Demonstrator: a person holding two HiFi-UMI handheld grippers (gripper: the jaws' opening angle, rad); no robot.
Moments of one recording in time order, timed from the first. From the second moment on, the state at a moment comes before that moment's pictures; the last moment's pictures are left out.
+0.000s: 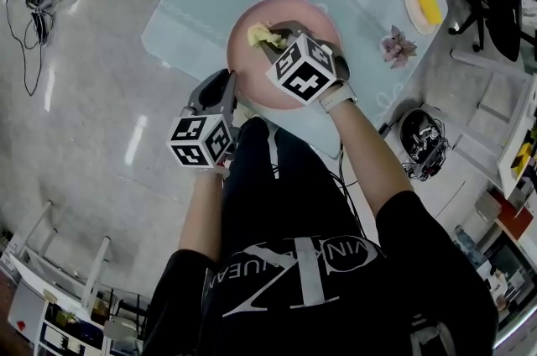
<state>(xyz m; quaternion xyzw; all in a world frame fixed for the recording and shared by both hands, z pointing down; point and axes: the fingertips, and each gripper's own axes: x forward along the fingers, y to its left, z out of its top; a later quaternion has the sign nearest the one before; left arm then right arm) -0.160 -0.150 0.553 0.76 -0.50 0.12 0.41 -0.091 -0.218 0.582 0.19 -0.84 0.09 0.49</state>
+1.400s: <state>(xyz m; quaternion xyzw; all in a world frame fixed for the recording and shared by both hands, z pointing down) -0.160 -0.150 0.554 0.75 -0.51 0.12 0.41 -0.033 -0.137 0.587 0.15 -0.82 0.11 0.55</state>
